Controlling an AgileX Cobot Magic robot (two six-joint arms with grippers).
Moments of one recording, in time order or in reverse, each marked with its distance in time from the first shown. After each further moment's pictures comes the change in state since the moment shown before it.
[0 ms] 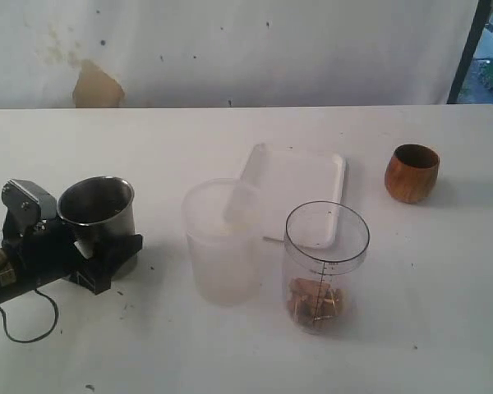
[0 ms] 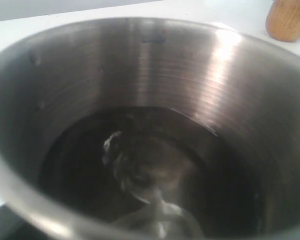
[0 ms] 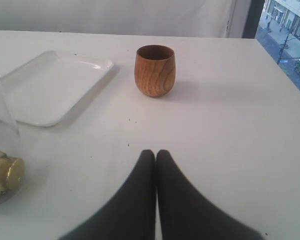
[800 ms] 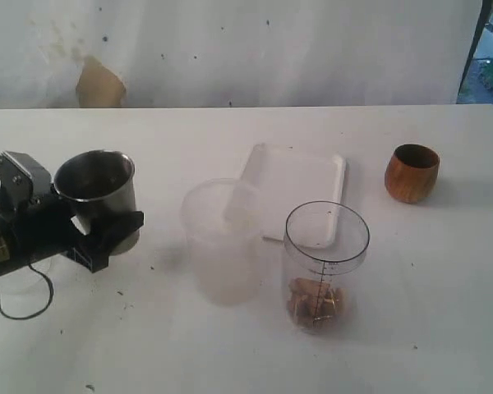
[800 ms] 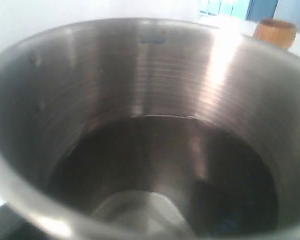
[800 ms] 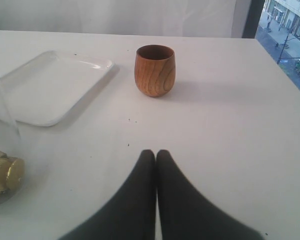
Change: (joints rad) left arm 0.000 -0.135 -0.035 0.065 0.050 -0.078; right arm 0.000 0.000 0.000 0.000 0.000 0.000
